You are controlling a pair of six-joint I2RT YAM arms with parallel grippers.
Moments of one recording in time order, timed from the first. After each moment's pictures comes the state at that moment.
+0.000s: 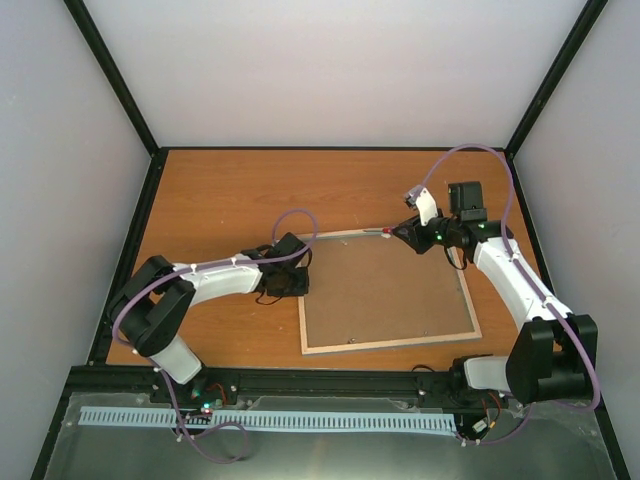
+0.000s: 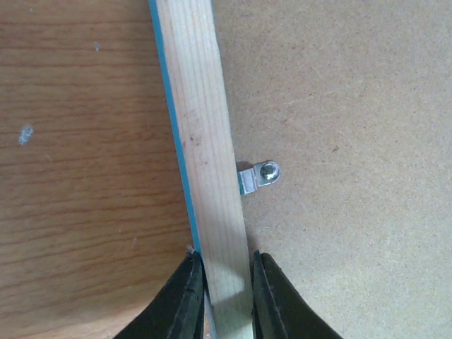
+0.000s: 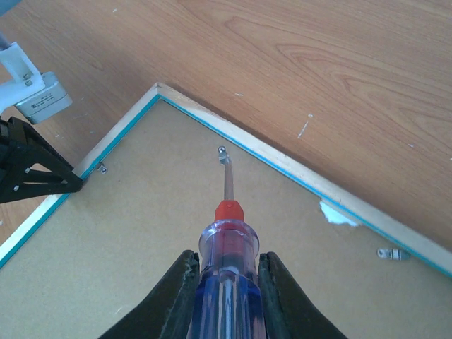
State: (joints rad) left arm -0.73 1.62 0.84 -0.38 0.03 -0.75; right arm 0.13 1.30 0.98 -0.53 -0.60 -0.33
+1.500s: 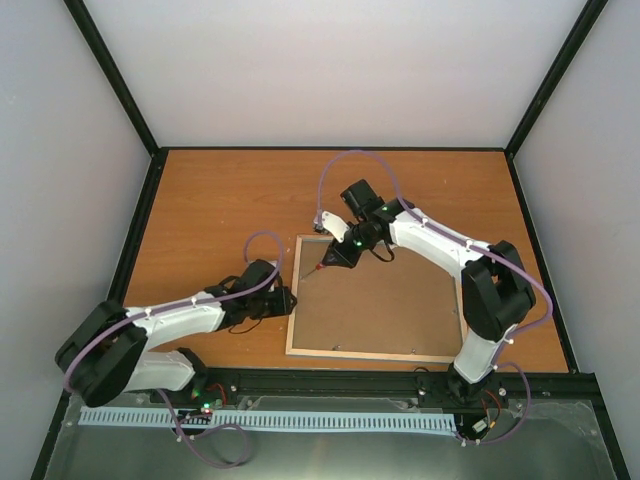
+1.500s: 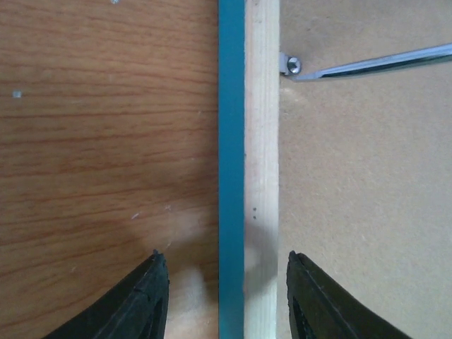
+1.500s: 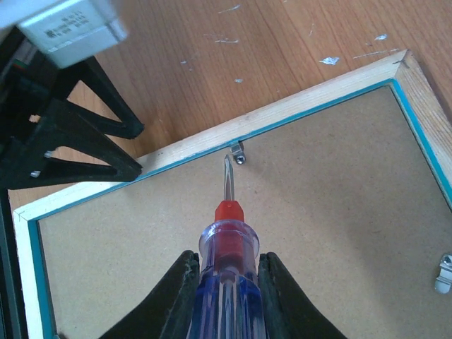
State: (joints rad) left arm -0.73 1.23 0.44 -0.14 0.09 -0.81; right arm 0.63 1.74 1.33 -0.72 -0.51 -0.39
